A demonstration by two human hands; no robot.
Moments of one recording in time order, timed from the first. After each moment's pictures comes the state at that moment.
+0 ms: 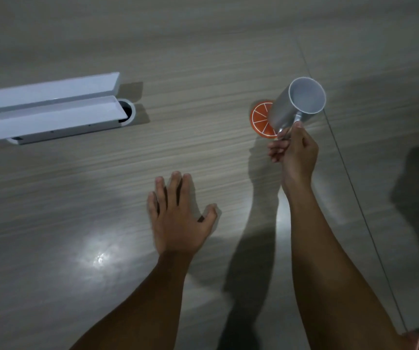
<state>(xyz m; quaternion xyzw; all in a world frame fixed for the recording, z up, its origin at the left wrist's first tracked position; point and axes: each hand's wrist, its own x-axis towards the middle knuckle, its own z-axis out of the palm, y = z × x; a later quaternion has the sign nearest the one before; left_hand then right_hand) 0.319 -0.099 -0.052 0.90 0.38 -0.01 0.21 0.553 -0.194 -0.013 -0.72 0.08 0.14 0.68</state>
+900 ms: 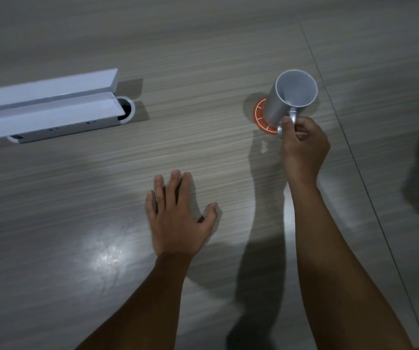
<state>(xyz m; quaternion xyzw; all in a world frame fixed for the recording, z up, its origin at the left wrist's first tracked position) 0.319 -0.101 -0.056 0.90 0.39 0.01 0.19 0.562 -0.195 -0.023 -0.86 -0.03 -0.01 0.50</state>
